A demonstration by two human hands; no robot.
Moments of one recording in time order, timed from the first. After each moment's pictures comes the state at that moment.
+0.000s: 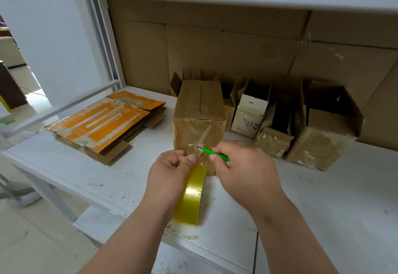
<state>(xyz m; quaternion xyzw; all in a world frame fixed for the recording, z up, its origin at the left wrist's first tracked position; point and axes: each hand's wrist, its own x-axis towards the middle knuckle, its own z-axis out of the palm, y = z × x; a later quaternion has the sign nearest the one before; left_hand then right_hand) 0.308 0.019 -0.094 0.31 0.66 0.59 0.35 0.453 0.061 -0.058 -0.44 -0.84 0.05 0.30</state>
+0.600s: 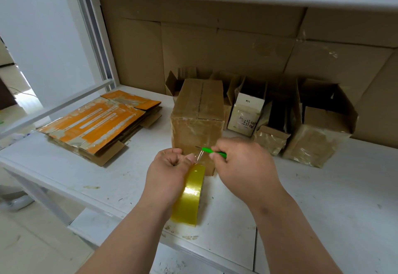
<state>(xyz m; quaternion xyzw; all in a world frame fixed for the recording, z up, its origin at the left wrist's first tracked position) 0.305 0.023 -0.093 0.32 0.66 0.58 0.35 0.449 0.066 -0.049 -0.48 -0.84 0.03 0.24</state>
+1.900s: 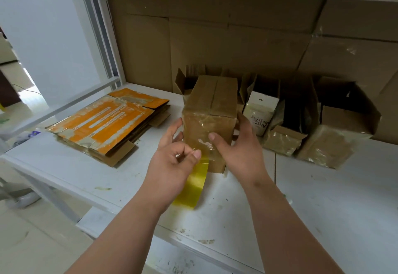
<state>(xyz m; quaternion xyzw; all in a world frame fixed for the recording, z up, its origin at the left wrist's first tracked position) 0.264 0.024 -0.092 0.50 0.59 0.56 0.30 0.405 0.115 -0.088 -0.53 -0.68 0.30 0.40</state>
